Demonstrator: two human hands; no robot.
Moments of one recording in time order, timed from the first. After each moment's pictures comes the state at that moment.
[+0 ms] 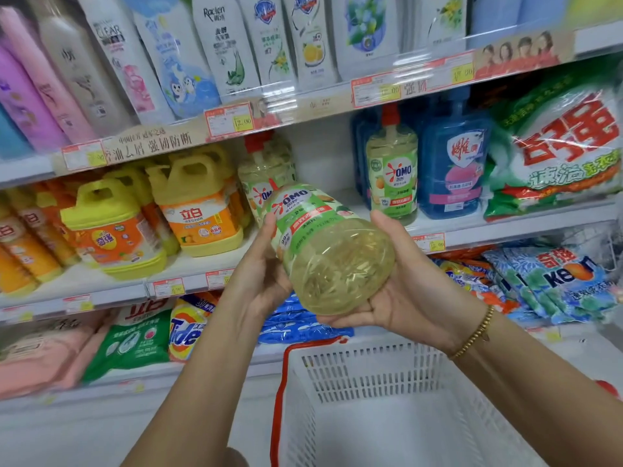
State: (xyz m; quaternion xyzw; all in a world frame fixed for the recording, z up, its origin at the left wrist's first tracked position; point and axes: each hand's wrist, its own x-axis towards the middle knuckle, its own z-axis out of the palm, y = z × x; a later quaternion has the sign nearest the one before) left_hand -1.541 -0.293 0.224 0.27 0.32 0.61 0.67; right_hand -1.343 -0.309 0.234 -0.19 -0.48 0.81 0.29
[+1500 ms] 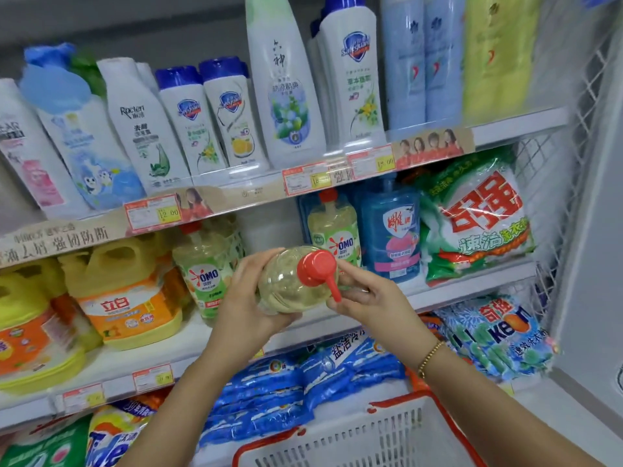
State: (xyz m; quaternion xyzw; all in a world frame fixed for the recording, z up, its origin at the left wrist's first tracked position) left_hand -1.504 -0.221 0.255 0.75 0.48 0.45 0.06; right_hand -1.299 -0.212 0.237 -0.32 -0.61 0.51 0.52
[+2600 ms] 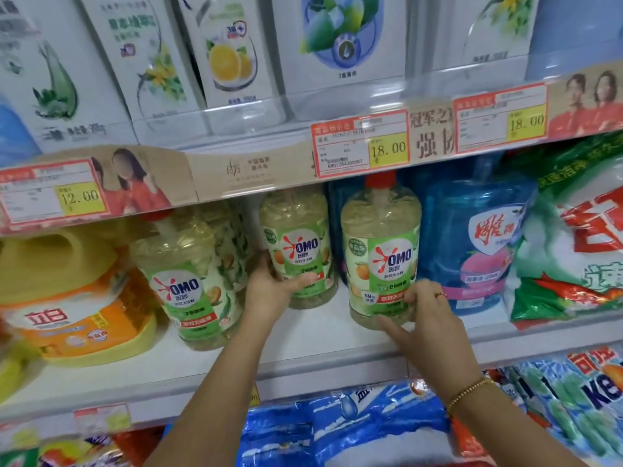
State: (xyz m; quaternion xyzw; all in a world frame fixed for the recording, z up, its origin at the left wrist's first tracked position) left_hand -1.533 -0.019 0.176 0.49 0.63 0.52 0.29; right_hand -1.309 -0.061 0.145 -0.58 -0.70 0.11 0.40
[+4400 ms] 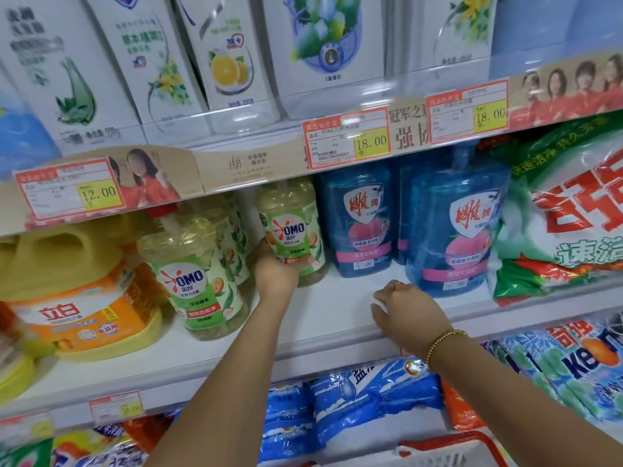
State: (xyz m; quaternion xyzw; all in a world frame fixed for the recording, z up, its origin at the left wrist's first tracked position) left_hand -1.516 -0.003 0.176 0.46 0.69 0.52 0.21; right_hand -1.314 -0.045 0.147 -0.59 -0.80 0.05 0.12
